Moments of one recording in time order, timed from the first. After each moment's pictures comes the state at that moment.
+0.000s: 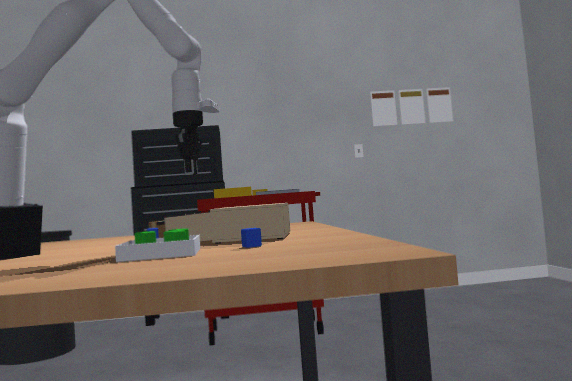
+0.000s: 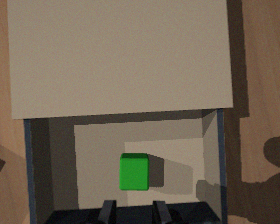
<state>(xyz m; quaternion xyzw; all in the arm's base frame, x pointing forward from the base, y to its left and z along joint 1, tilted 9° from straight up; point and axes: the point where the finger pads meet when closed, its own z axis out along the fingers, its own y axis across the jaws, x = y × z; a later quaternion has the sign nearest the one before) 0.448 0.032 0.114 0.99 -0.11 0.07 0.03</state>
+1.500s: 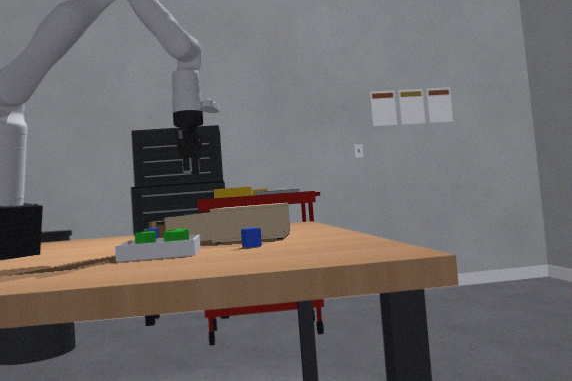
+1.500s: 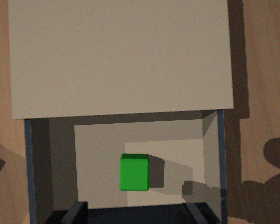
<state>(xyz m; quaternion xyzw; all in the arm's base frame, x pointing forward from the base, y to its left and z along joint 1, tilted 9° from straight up) 0.449 0.032 0.114 0.99 -0.11 0.07 0.03</state>
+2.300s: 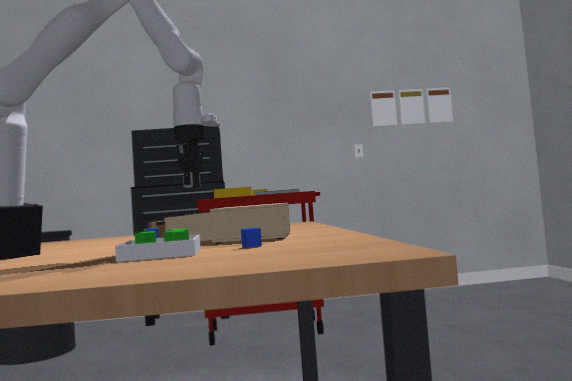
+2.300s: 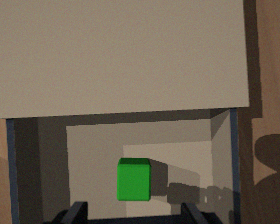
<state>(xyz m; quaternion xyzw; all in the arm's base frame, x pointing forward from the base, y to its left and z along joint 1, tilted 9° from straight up) 0.453 0.029 0.079 0.99 -0.11 0.07 0.03</state>
